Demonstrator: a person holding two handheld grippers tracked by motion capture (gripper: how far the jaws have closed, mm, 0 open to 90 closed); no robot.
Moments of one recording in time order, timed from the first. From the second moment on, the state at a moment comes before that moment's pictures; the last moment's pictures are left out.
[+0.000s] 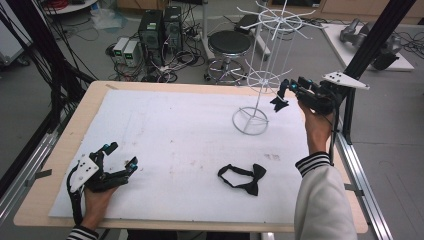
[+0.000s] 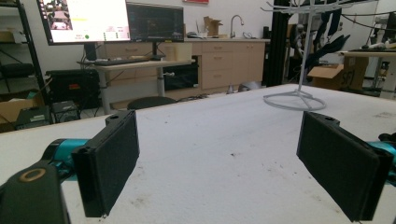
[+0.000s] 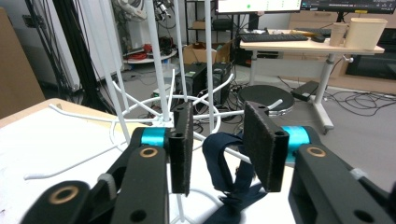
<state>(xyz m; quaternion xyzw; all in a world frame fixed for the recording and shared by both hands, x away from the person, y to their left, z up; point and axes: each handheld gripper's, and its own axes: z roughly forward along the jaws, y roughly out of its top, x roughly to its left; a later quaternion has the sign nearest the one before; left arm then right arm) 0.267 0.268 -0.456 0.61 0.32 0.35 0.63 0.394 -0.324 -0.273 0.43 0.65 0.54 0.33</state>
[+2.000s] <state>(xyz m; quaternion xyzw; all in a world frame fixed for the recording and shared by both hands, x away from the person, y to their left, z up) 0.267 0.269 -0.456 0.61 0.32 0.35 0.64 0.296 -0.335 -0.346 0.35 0.70 0.57 0.26</state>
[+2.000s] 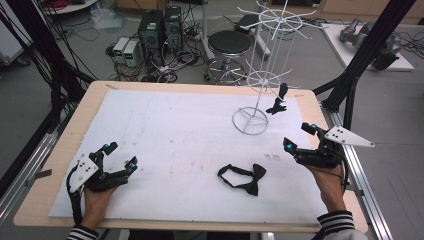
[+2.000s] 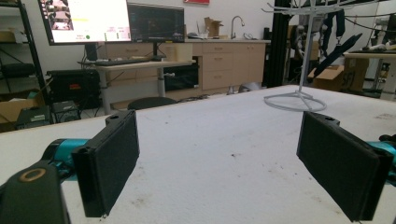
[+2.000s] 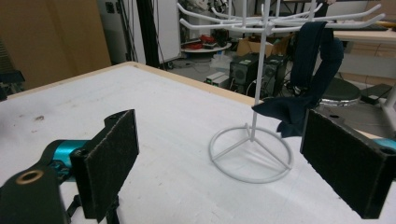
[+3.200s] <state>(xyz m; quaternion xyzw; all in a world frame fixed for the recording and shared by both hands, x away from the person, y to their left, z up) 0.267 0.268 -0.456 0.61 0.32 0.35 0.63 0.303 -0.320 -0.348 0.29 0.76 0.55 0.21</state>
